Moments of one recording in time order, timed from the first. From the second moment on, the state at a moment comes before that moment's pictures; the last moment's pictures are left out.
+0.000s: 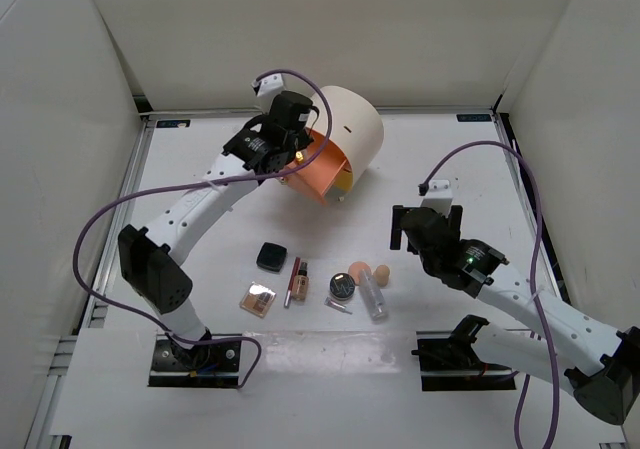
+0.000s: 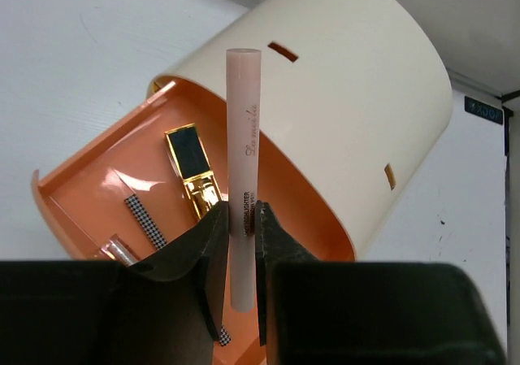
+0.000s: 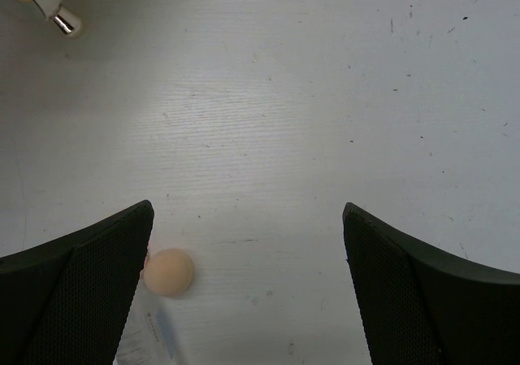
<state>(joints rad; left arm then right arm) -0.66 1.68 1.74 -0.61 -0.56 -0.72 0.83 0.89 0.77 -0.63 0.68 0.49</state>
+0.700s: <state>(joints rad) -0.70 1.42 1.55 -0.54 -0.40 -0.56 0.85 0.99 0.82 -0.58 0.28 0.22</state>
